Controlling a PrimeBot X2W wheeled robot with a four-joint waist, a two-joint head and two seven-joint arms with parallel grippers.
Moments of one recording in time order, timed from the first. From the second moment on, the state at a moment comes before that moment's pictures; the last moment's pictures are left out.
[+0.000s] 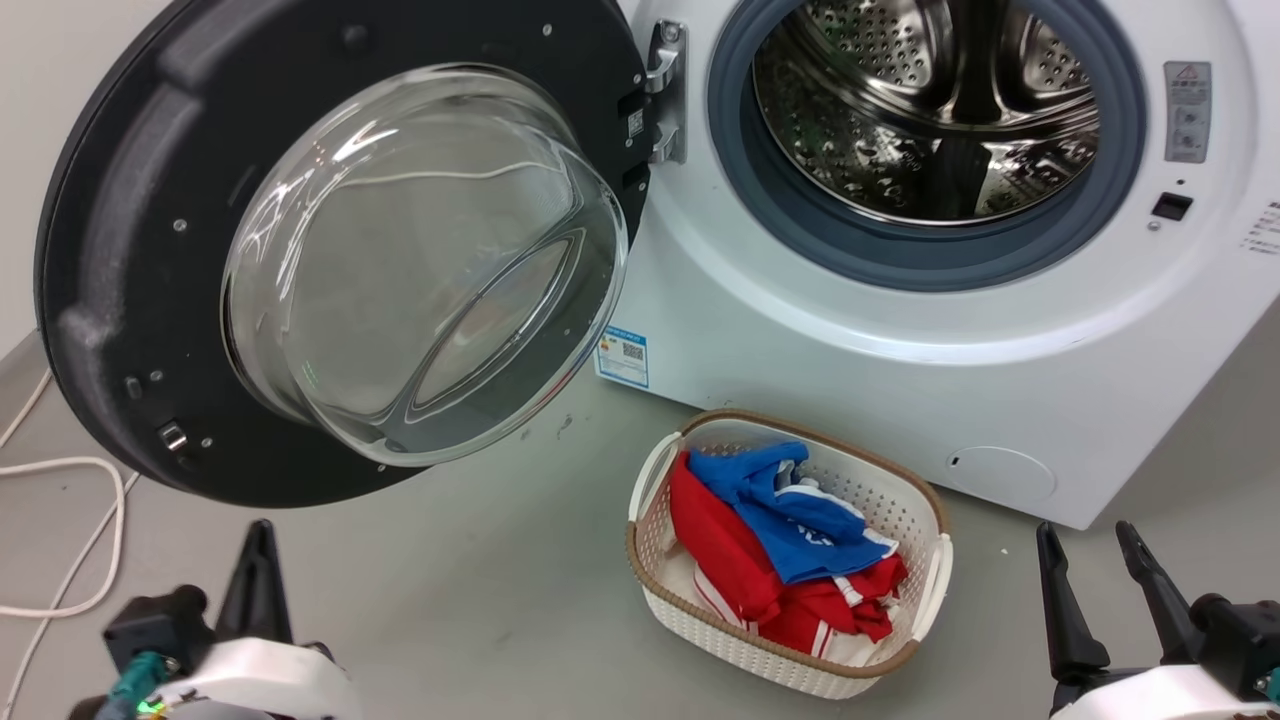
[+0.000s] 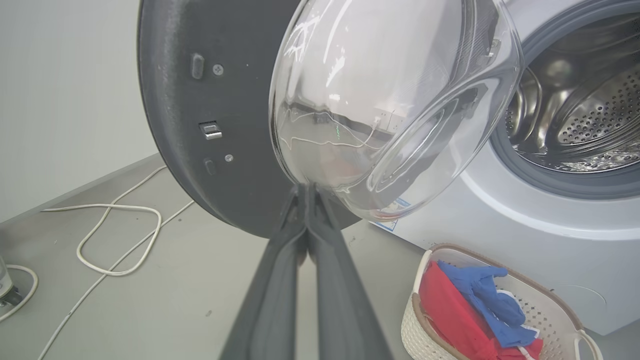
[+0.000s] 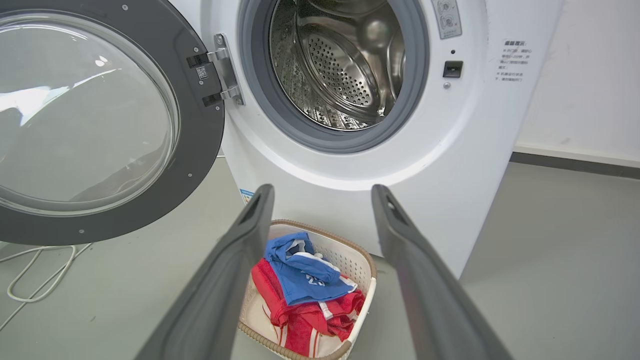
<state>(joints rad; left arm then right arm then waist) 0.01 0.34 -0.15 0.15 -0.53 0.22 -0.22 0.13 -0.05 -0.09 -0.02 0.16 0.13 -0.08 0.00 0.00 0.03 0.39</state>
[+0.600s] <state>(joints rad) -0.03 0.33 -0.30 0.10 -0.44 0.20 -0.20 0.13 -0.05 -0.07 -0.01 0.16 0.13 -0.09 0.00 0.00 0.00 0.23</state>
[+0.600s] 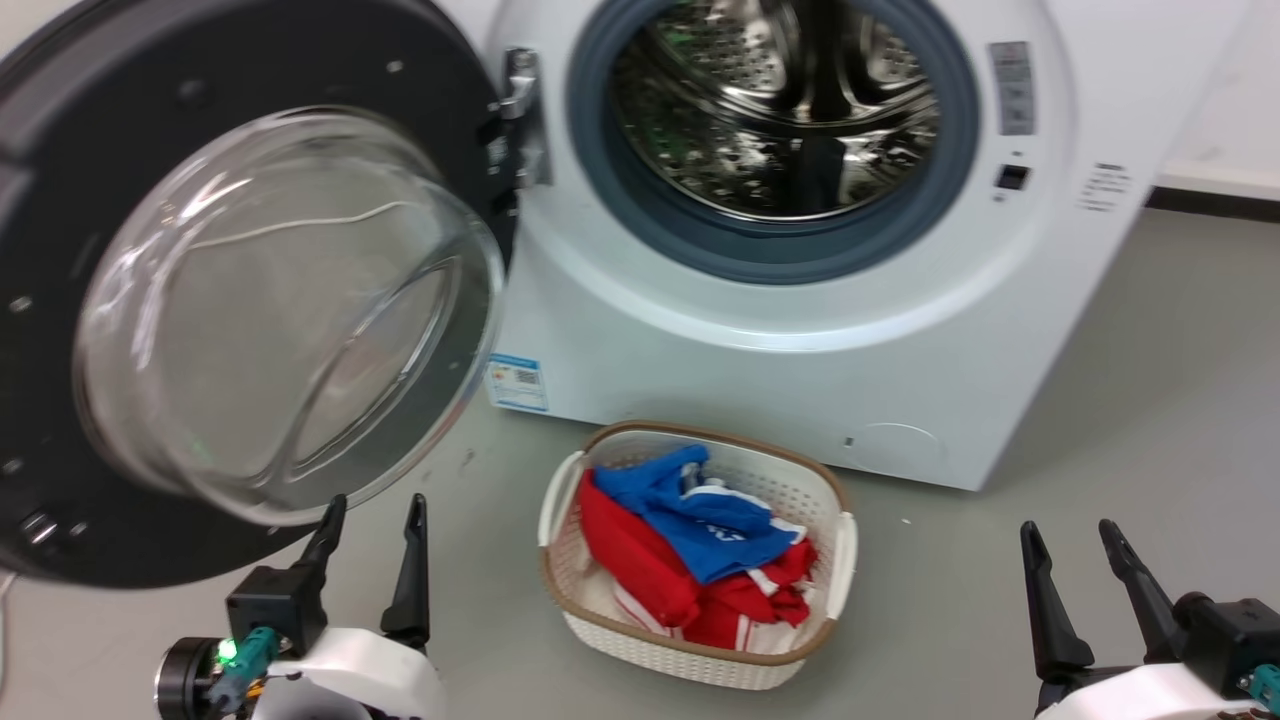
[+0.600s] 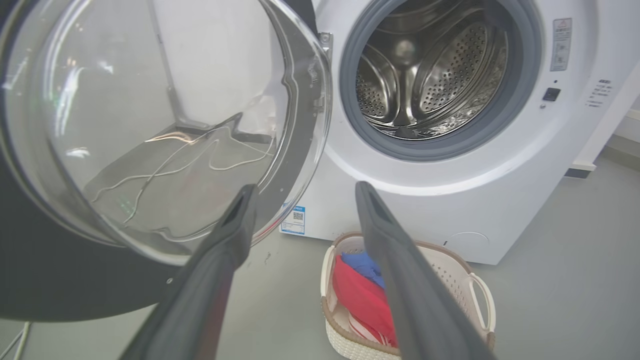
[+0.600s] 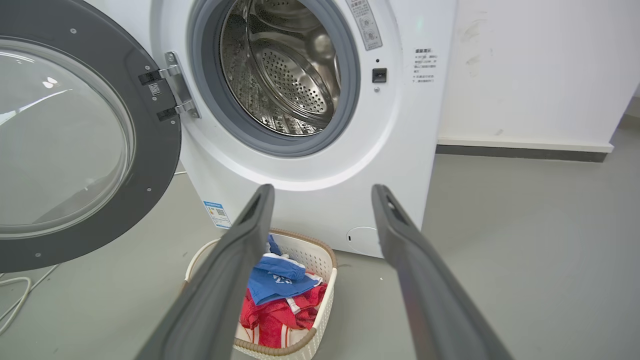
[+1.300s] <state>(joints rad) -0.07 0.30 -0.35 0.18 -0.43 0.19 -0.23 0.08 -0.06 -0.04 0.01 0.14 0.13 -0.09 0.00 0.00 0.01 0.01</state>
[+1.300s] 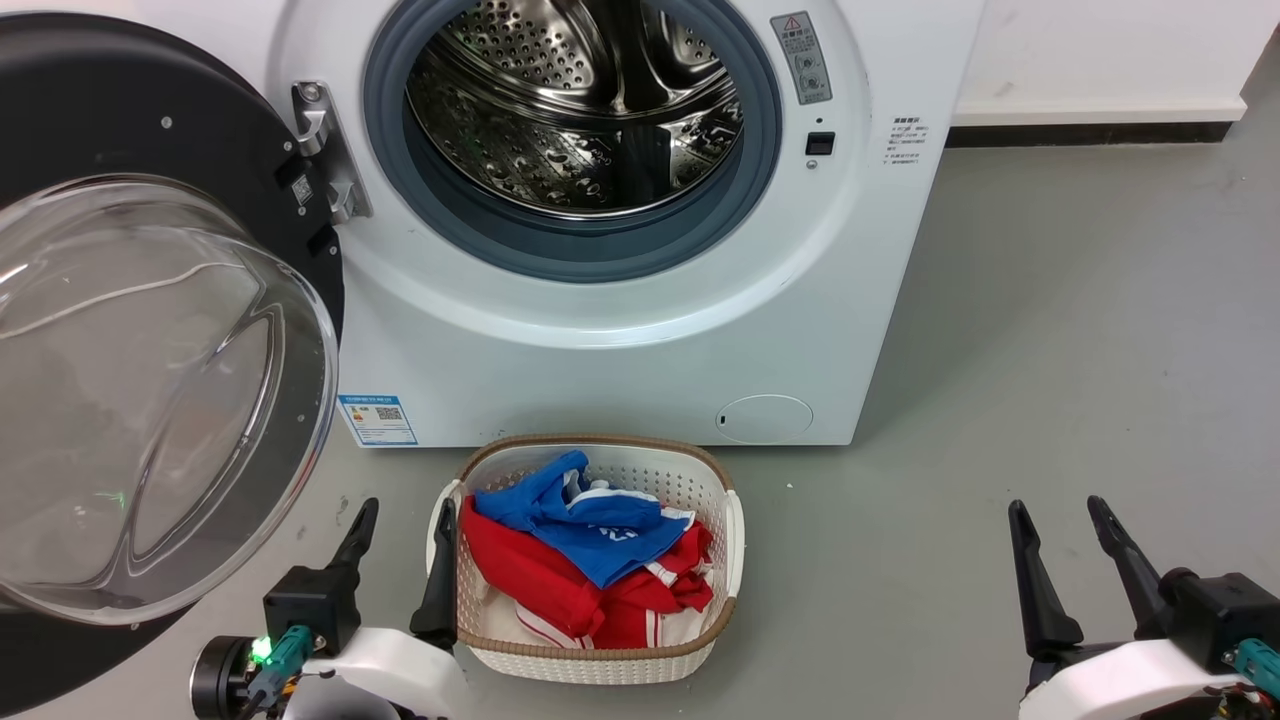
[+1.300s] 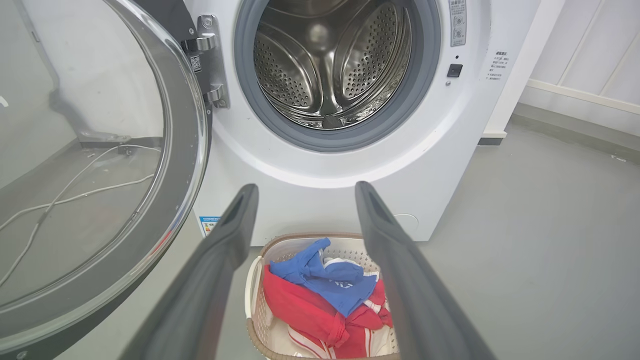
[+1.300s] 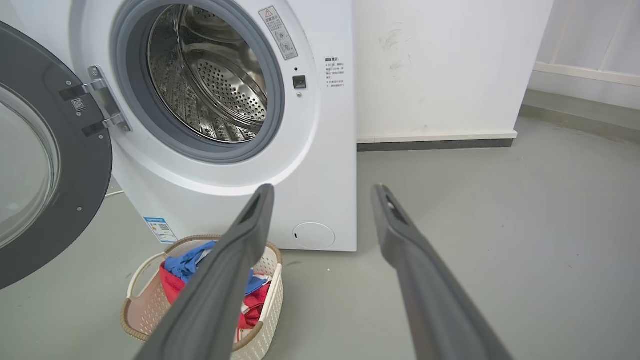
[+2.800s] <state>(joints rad) -0.06 0.21 -0.21 0.24 -0.82 0.09 -0.13 0.05 -0.06 -0.07 0.11 0.61 0.13 -0.03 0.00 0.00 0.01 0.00</state>
